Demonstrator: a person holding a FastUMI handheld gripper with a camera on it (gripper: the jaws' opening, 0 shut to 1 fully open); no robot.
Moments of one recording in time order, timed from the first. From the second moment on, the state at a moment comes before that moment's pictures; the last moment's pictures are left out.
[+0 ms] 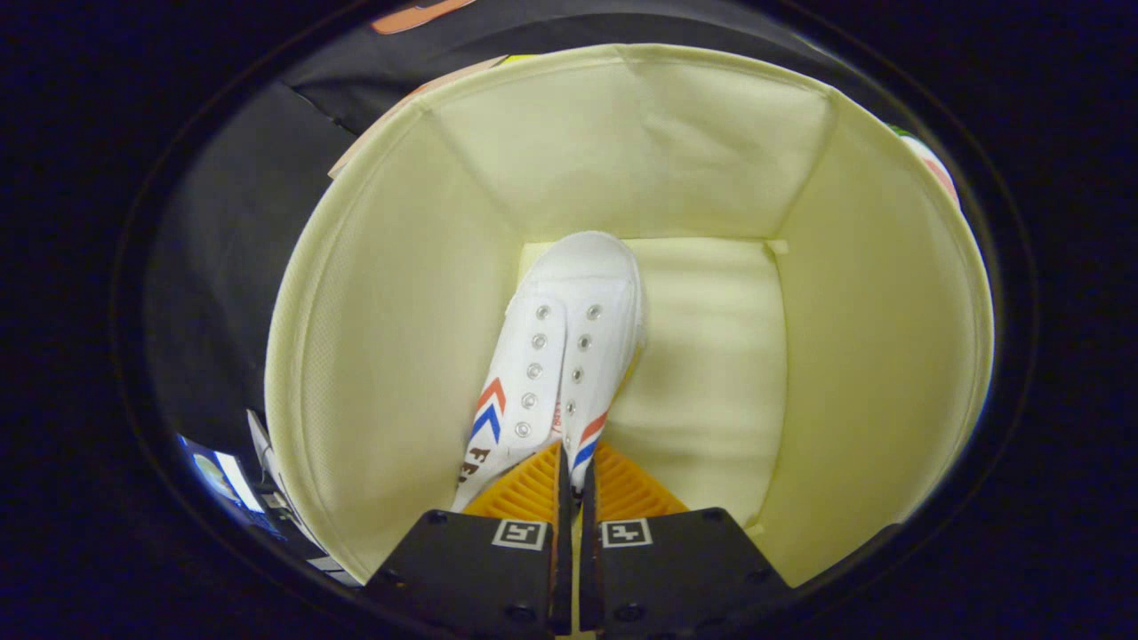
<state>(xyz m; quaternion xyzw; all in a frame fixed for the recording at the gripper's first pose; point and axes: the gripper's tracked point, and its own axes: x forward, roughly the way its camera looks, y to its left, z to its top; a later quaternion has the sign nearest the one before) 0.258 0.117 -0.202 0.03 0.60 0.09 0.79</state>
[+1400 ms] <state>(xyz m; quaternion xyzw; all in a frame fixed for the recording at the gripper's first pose) 0.179 -0.110 -0.065 -0.23 0.48 0.02 0.84</state>
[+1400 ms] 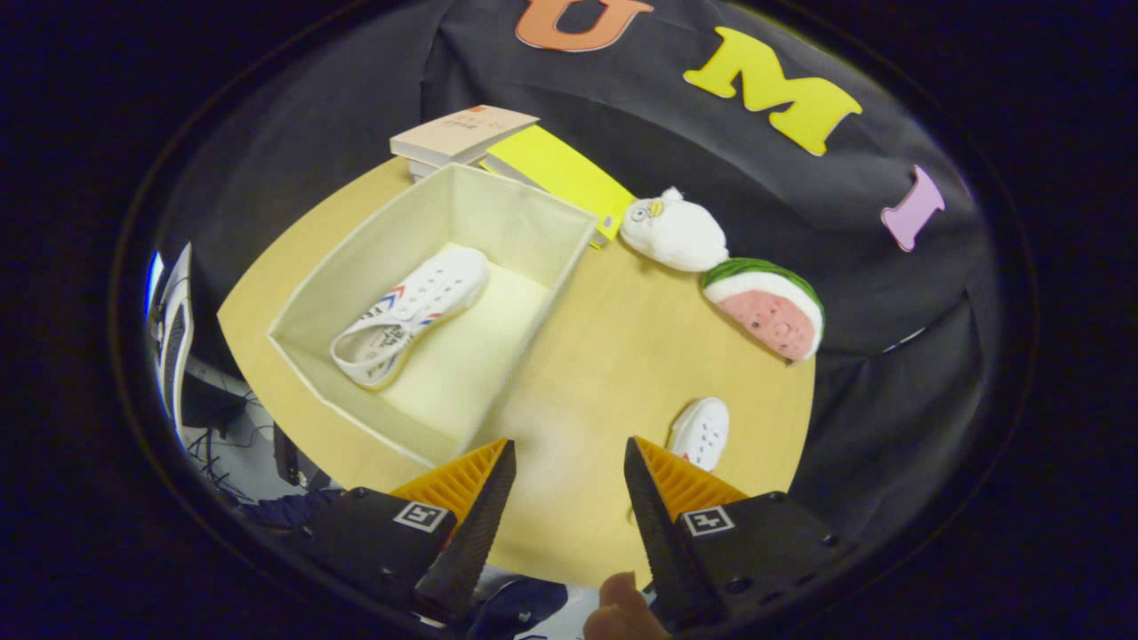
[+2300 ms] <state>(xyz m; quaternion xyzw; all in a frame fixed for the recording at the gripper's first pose) 0.206 -0.318 -0.202 0.00 0.58 -0.08 0.81</state>
